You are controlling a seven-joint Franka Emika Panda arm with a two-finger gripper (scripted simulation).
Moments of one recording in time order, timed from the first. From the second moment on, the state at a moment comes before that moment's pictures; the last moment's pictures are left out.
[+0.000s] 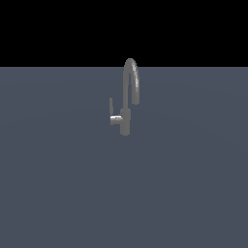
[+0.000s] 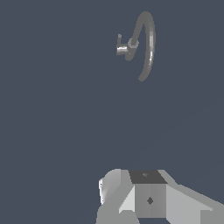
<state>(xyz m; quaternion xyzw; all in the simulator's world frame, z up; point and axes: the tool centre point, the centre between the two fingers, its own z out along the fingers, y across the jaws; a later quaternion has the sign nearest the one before) -0.244 0.033 0.486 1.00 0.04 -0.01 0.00</state>
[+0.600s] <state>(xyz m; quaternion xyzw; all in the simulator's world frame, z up) -0.234 0.023 0.481 1.00 0.03 -0.01 0.00</state>
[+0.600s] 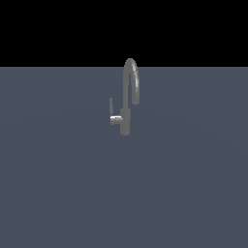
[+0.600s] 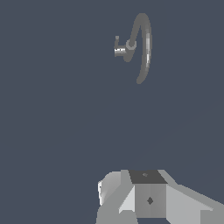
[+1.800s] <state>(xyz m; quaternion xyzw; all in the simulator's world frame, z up) -0.222 0.063 0.560 0.98 -0.12 0.14 0.03</state>
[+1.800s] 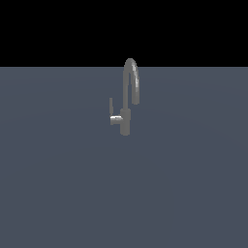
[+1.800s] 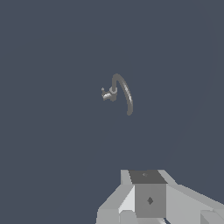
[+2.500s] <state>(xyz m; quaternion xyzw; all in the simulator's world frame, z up) -0.191 0.134 0.600 0.92 -0.27 0.27 0.07</state>
